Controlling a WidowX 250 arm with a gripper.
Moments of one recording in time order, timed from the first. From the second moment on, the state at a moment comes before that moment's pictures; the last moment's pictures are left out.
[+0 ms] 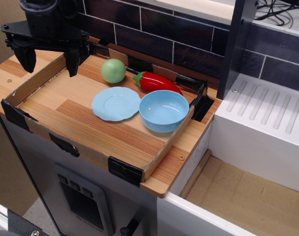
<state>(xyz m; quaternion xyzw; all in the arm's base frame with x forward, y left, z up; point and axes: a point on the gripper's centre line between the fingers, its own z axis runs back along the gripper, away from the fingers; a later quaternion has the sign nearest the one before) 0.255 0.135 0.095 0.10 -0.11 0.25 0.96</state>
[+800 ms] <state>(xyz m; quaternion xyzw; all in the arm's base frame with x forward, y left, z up) 0.265 0.093 0.077 0.09 -0.09 0.26 0.96</state>
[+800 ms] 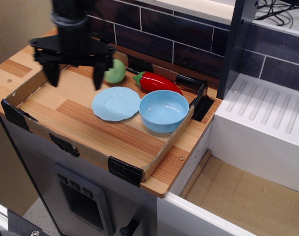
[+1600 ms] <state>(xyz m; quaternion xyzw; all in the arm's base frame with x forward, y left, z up) 0.304 0.041 0.040 0.04 -0.08 0.17 0.98</state>
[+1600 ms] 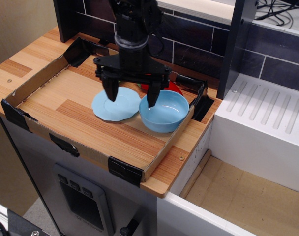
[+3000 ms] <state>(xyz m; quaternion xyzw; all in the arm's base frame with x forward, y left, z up) 0.307 0.034 0.043 -0.01 -0.07 0.17 0.98</state>
